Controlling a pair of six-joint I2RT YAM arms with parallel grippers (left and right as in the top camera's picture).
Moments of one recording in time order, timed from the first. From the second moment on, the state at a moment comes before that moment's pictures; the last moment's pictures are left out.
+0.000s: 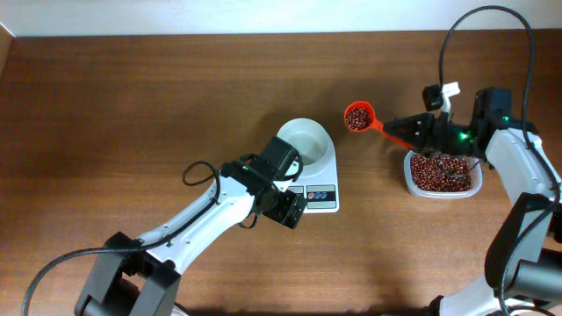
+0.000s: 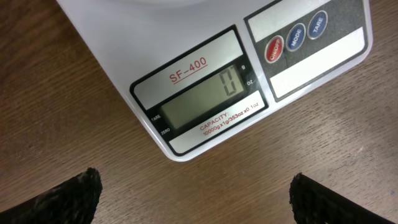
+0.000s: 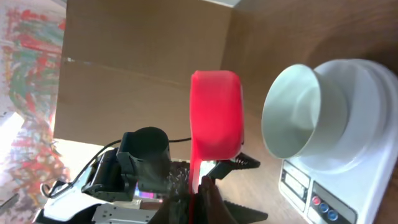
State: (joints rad) left arm -0.60 1.62 1.02 -0.74 0.08 -0.12; right arm -0.23 1.80 1.21 -0.74 -1.50 0.01
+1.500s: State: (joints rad) left arm -0.60 1.62 1.02 -0.74 0.08 -0.12; right arm 0.11 1.80 1.21 -0.44 -1.00 0.25
